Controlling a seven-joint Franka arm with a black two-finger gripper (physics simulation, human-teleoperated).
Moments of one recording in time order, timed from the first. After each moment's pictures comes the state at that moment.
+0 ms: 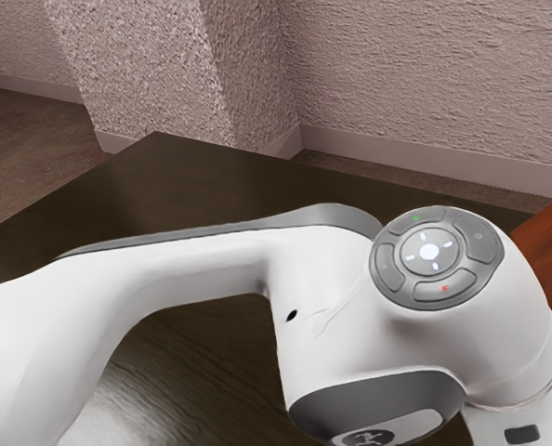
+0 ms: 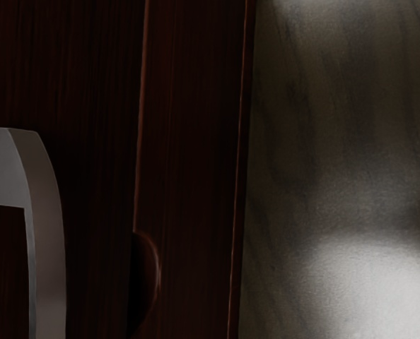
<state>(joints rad) -0.46 0.12 -0.25 -1.75 0.28 2.26 0.94</state>
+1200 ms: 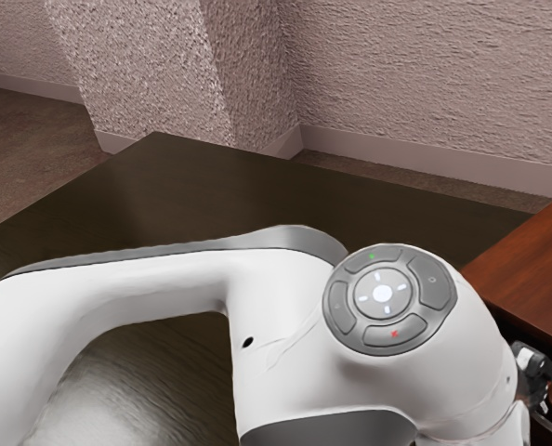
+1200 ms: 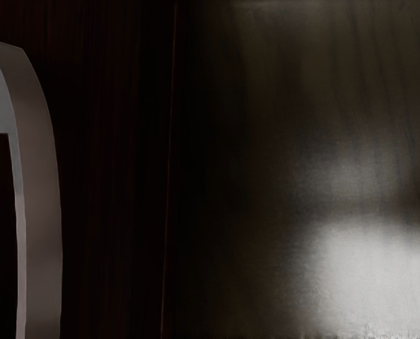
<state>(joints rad) -0.51 0.00 -0.20 -1.91 0.29 2.27 0.92</state>
